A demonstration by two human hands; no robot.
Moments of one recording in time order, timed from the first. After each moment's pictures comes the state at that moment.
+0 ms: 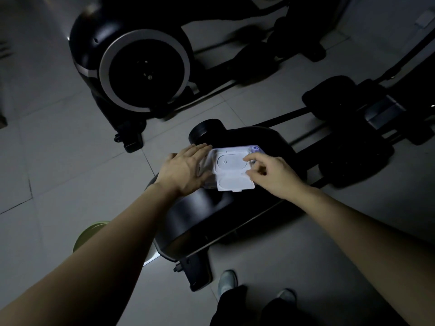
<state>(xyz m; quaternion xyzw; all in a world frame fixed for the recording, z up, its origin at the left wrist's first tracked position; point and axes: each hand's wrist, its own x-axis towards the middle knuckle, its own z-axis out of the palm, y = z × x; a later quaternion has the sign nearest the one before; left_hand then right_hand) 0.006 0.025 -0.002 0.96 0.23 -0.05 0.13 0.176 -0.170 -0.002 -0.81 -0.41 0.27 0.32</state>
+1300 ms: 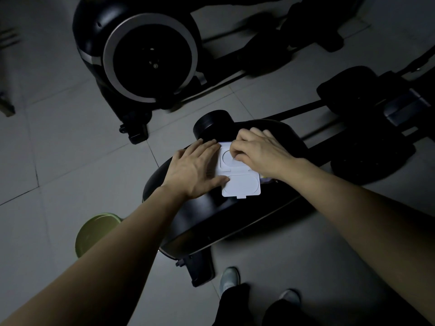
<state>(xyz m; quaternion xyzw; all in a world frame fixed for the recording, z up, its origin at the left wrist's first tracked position) 0.010 0.014 -0.029 0.96 0.24 -0.04 0.12 0.195 -0.106 -0.017 -0.74 -0.65 0.12 0.13</state>
